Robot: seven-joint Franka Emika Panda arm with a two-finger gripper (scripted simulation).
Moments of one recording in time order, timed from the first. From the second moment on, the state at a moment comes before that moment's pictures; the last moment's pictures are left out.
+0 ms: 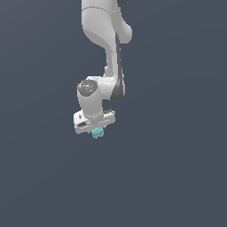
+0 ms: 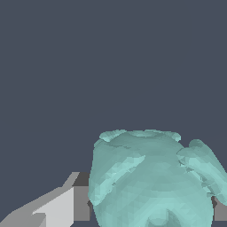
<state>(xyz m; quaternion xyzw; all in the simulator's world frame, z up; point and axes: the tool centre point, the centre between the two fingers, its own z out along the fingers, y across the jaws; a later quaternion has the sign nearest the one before) -0.015 -0.089 0.069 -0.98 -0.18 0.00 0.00</state>
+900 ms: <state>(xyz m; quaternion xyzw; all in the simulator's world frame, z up) 0.010 -0.158 0.194 -0.98 -0.18 0.00 0.00</state>
